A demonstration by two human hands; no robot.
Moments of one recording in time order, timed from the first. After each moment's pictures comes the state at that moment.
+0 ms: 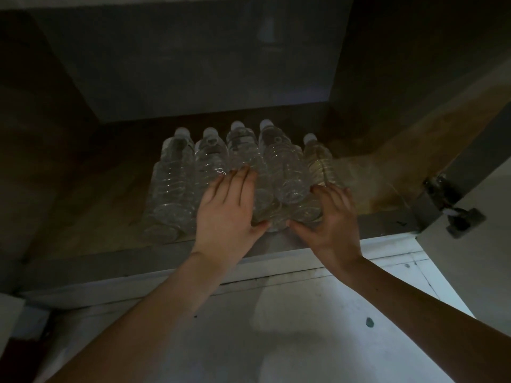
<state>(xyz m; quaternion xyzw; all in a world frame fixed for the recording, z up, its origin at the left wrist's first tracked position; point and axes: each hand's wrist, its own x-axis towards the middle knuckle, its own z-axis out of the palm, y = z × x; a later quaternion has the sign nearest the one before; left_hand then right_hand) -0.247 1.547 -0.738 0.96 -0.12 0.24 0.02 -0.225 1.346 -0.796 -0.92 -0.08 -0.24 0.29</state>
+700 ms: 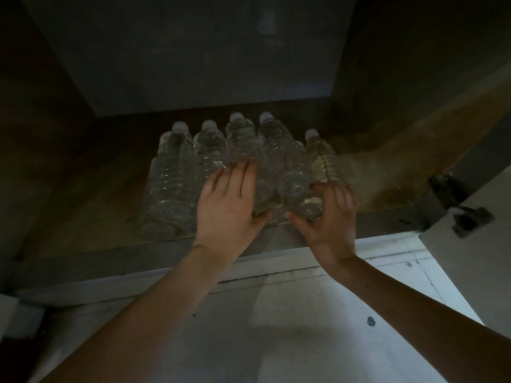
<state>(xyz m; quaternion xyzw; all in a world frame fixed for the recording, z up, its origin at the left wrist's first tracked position) -0.238 1.547 -0.742 0.96 -0.12 0.26 0.03 -0.226 1.360 -0.795 -0.92 -0.02 -0.25 0.31</state>
